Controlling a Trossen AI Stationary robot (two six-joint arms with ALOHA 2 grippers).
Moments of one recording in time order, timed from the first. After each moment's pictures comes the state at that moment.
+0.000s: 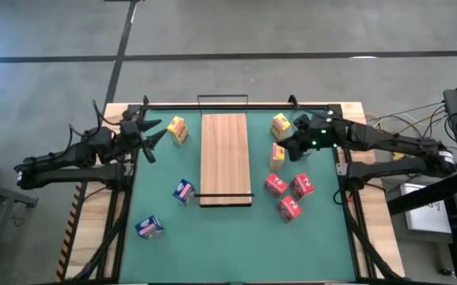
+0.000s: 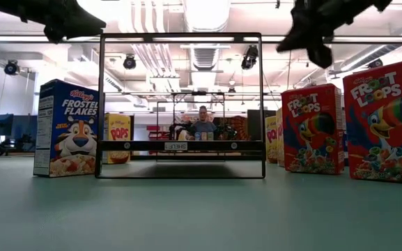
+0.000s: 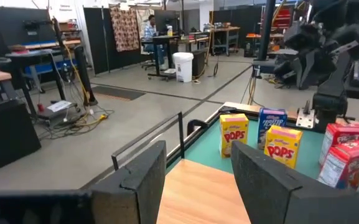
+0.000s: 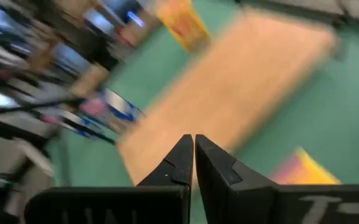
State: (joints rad) left arm 0.16 0.40 0.55 -0.19 -0.41 0.05; right arm -0.27 0.96 0.86 -0.48 -0.08 0.65
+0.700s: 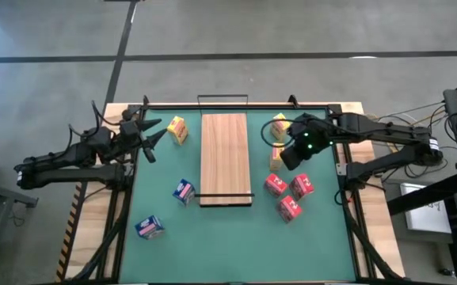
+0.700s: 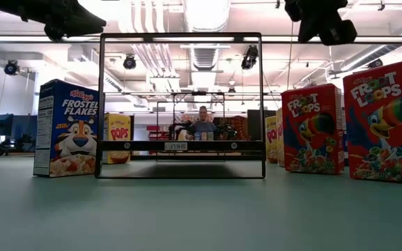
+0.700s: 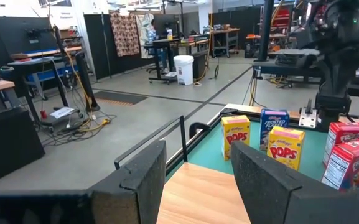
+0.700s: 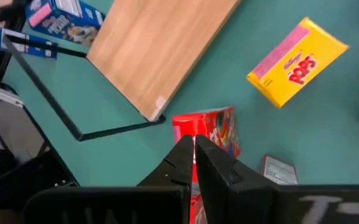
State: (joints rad) left arm 0.16 0.40 0.55 -0.18 -0.41 0.07; right arm -0.15 1.19 1.25 -1.05 -0.17 0.82
